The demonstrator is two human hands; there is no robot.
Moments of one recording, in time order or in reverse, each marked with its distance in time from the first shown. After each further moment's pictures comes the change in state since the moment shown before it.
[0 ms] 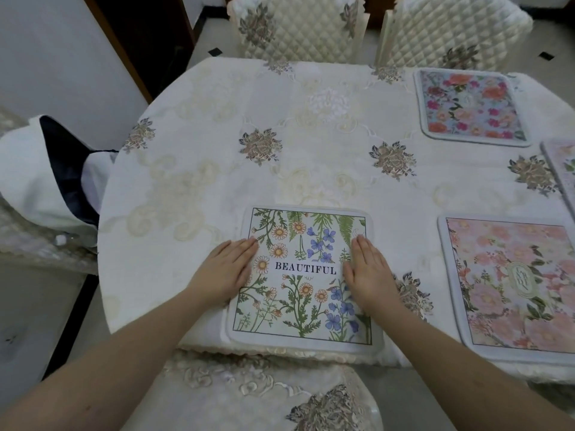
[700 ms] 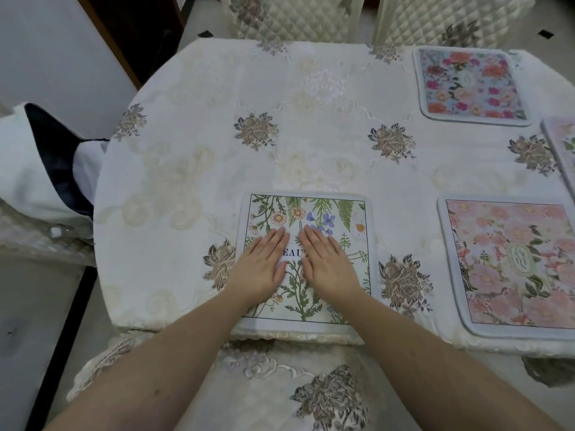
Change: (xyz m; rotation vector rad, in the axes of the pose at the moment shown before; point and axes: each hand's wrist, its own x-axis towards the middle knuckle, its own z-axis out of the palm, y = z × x) left_hand 0.016 0.071 0.025 -0.062 -0.039 -0.036; right_hand -0.001 -0.063 0.035 -0.039 -0.007 -0.258
